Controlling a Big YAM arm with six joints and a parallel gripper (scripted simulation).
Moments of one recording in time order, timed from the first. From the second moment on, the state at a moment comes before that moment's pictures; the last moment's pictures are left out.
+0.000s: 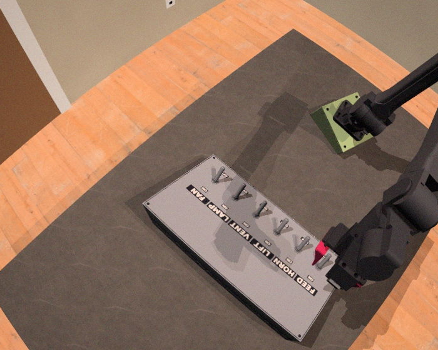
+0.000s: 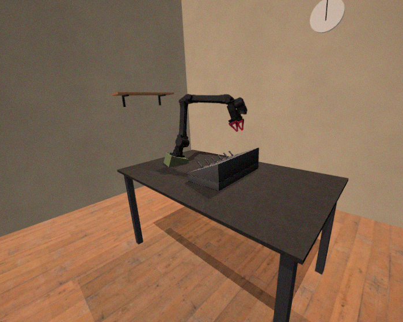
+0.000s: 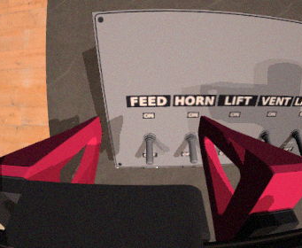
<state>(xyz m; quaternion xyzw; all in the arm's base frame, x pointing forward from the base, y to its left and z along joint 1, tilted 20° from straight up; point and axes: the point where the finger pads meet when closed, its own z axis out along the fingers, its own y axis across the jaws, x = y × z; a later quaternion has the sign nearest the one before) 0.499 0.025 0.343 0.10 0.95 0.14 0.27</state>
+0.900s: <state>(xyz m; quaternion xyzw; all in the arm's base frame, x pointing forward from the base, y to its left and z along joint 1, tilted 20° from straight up) 0.528 0.044 0.291 0.09 0.95 0.14 0.25</state>
